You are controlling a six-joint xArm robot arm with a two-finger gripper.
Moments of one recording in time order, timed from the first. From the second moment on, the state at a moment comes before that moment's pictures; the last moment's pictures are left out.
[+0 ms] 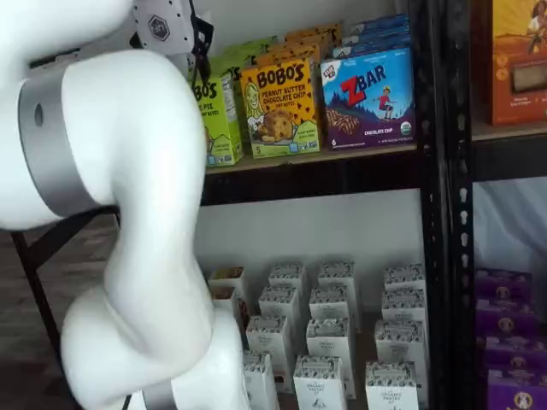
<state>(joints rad) 0.40 -0.55 -1.26 -0.06 1.41 0.39</state>
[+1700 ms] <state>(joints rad) 0.37 -0.40 -1.38 -0.01 1.45 0.36</state>
